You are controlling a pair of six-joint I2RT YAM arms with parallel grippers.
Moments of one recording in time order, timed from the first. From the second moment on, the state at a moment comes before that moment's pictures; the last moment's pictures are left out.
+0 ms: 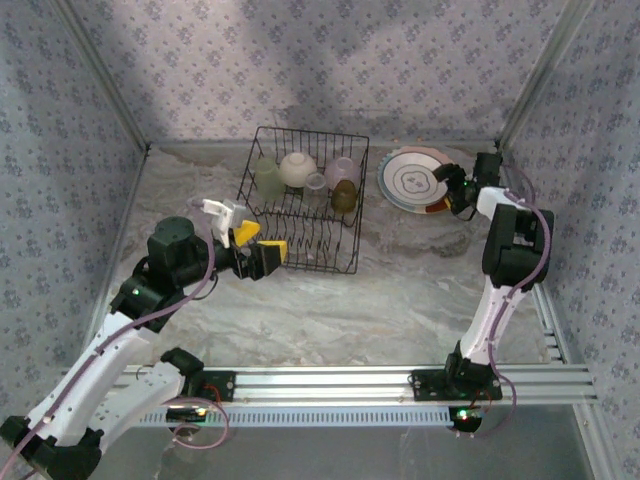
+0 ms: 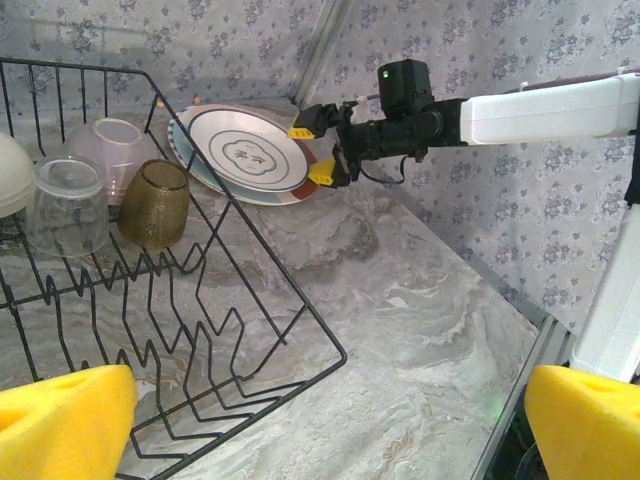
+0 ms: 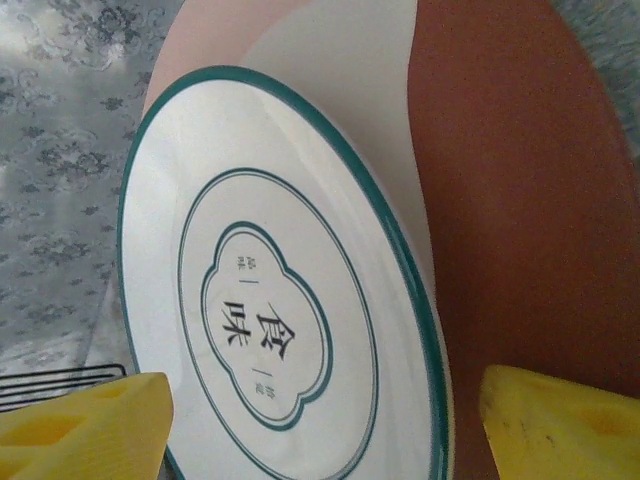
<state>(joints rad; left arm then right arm) -0.54 0.75 0.87 -0.37 0.41 -0.34 -0.20 2.03 1.37 -0.14 -0.39 0.85</state>
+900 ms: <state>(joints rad) -0.55 0.92 0.91 -0.40 0.32 -0.36 0.24 1.21 1.02 -0.24 -0.16 0.50</state>
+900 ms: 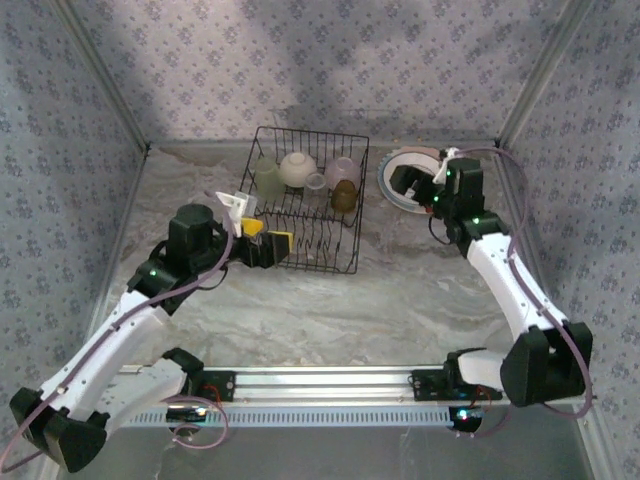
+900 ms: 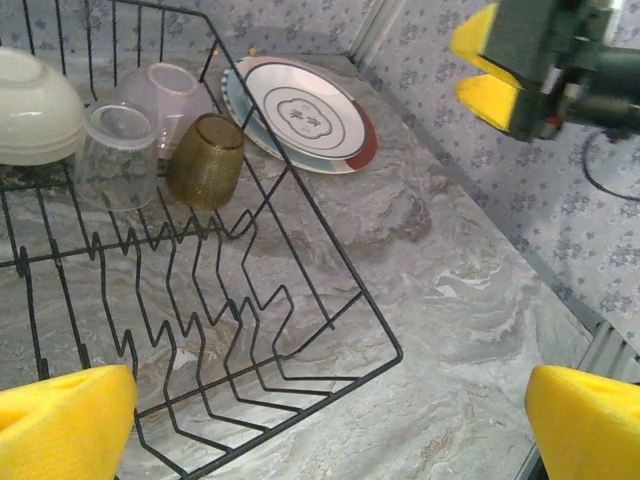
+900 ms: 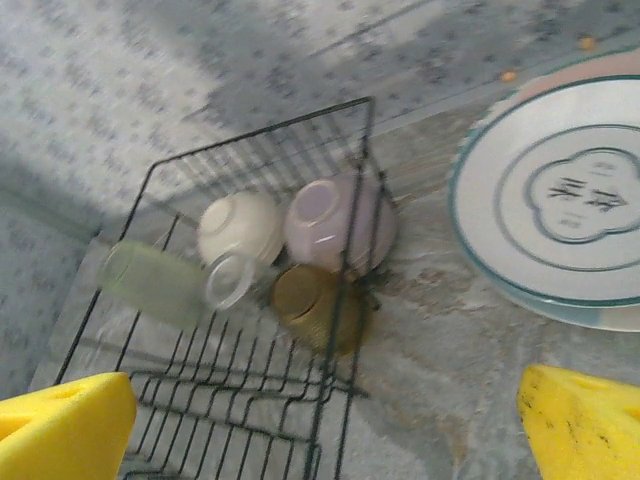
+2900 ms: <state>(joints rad) -0.44 2.10 1.94 -0.72 -0.38 -0.44 0.48 1.15 0.83 -0.05 -0.26 0.39</state>
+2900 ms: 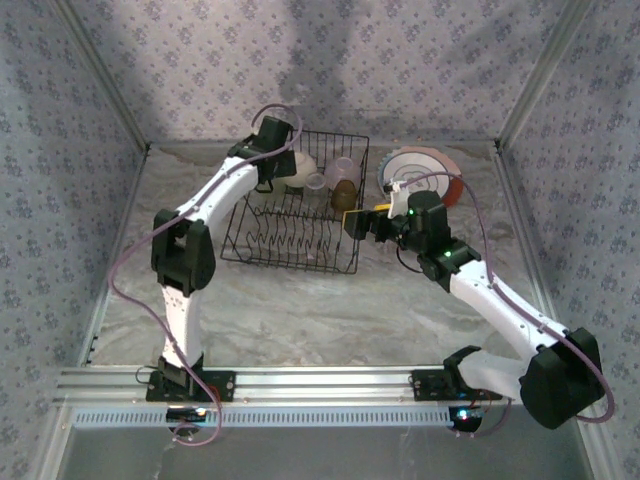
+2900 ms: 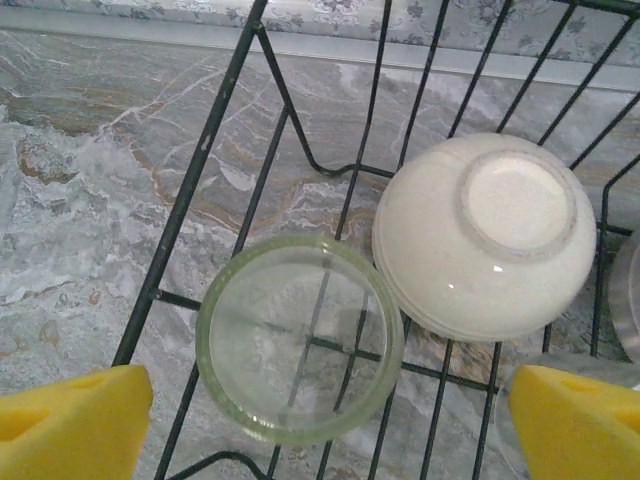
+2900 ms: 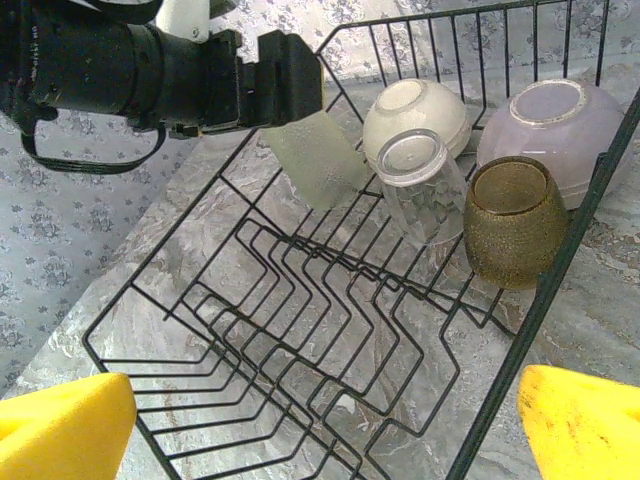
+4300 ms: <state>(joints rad) -0.39 2.28 2.11 -0.79 -0.37 -0.48 0.46 1.20 0.81 0.07 -0.36 0.41</state>
